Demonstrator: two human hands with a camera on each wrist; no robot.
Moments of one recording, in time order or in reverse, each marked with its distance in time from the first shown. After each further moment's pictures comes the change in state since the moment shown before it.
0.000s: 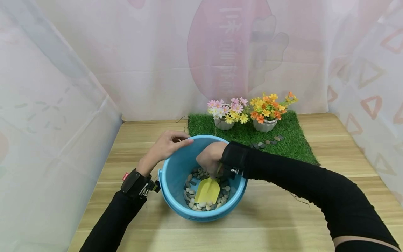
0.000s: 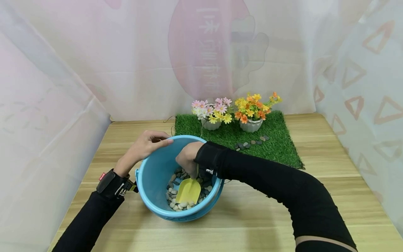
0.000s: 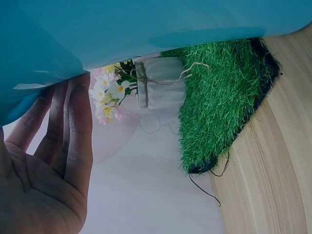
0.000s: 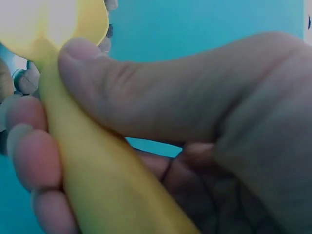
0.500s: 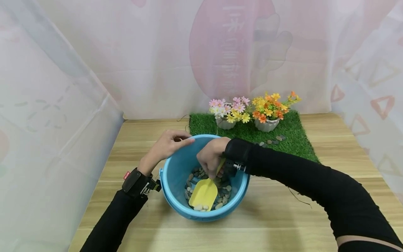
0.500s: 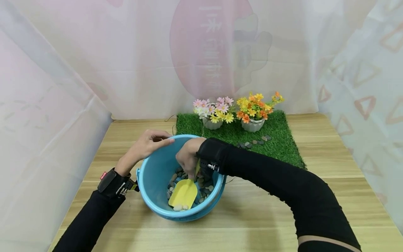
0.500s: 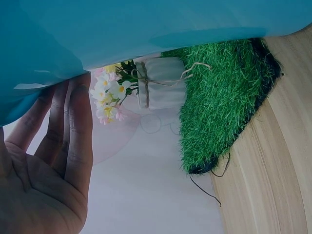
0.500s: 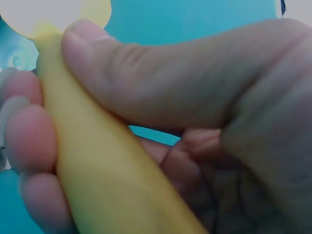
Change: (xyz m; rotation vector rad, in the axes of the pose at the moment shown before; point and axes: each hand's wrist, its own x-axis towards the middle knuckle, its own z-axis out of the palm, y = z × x) left_hand -0.001 0.001 -0.001 -0.023 -0.015 0.006; right_hand 0.013 0.022 -0.006 0.164 -0.115 -0.180
